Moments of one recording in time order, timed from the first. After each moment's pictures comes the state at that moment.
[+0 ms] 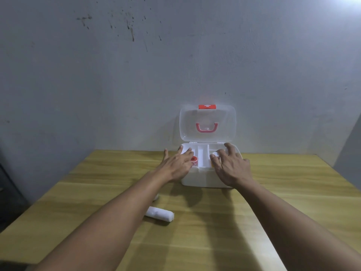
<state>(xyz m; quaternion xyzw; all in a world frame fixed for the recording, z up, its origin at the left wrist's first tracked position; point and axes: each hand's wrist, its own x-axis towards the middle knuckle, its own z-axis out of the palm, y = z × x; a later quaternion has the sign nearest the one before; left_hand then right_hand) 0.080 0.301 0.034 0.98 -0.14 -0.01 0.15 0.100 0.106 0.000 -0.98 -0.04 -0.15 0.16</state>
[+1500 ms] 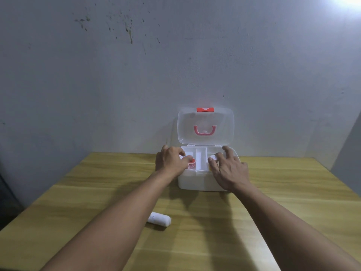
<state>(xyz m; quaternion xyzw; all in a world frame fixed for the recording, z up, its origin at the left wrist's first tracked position) 0.100 0.297 0.027 0.94 0.03 0.20 0.26 0.101 0.107 -0.001 -0.98 -0.04 -0.15 0.15</state>
